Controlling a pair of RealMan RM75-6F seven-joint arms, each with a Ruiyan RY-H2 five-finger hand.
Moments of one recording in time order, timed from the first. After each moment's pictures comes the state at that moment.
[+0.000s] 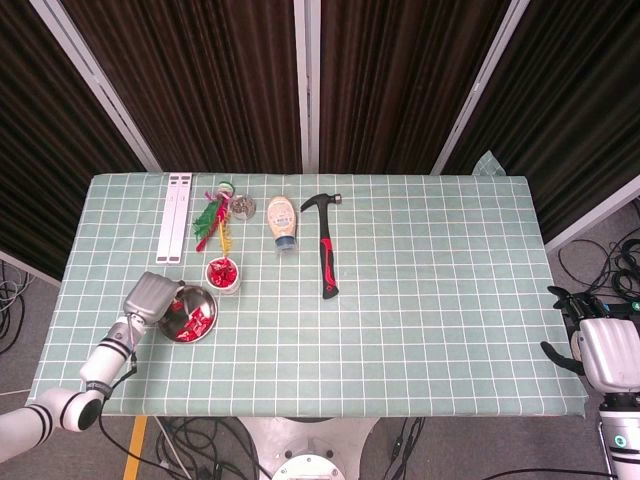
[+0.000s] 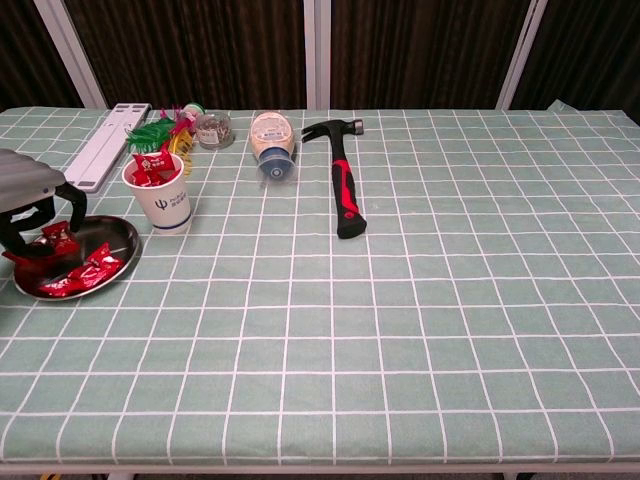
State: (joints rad) left arm -0.60 -1.51 -0.03 -1.15 1.26 0.84 0.32; right arm 0.10 -1.01 0.08 -1.72 -1.49 1.47 -0.06
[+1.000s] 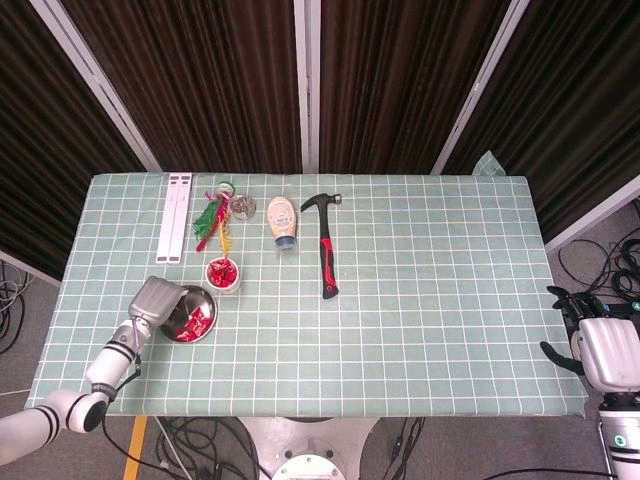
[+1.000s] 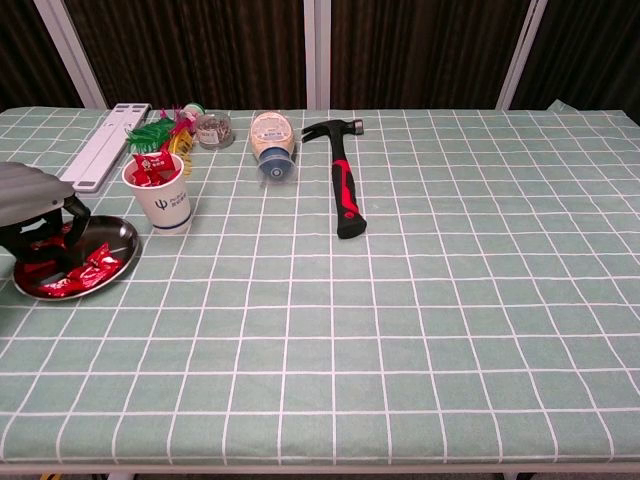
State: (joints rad) left arm -0.60 -1.54 -0.02 -1.12 1.27 0.84 0.29; right arm 0.10 -1.01 0.09 -1.72 -1.49 1.47 -0.06
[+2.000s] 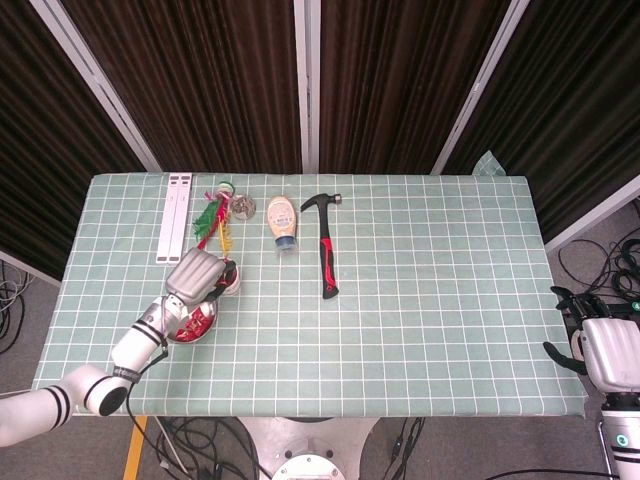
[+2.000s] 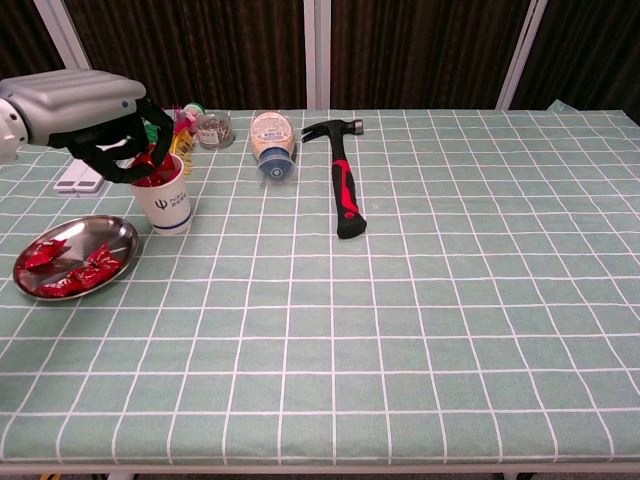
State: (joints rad) left arm -0.71 -1.47 -0.14 -1.34 1.37 0.92 0.17; right arm 0.10 -1.01 0.09 -1.71 -1.47 1.46 -0.05
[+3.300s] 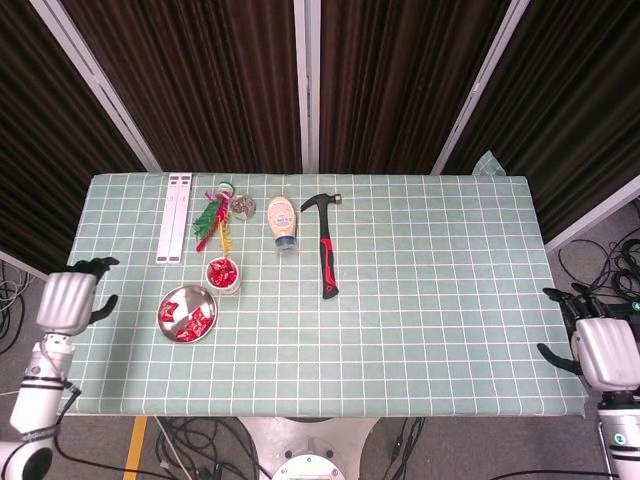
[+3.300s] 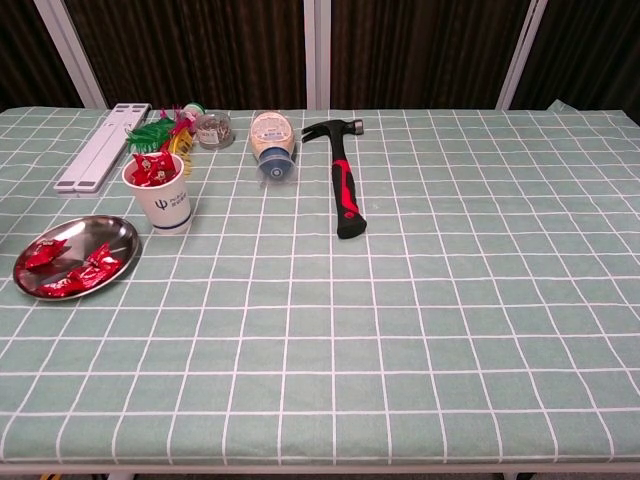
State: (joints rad) left arm -0.35 -1.28 -0.06 -1.45 1.29 1.37 0.18; right arm 0.11 -1.02 0.07 -1.67 -1.51 1.45 0.00
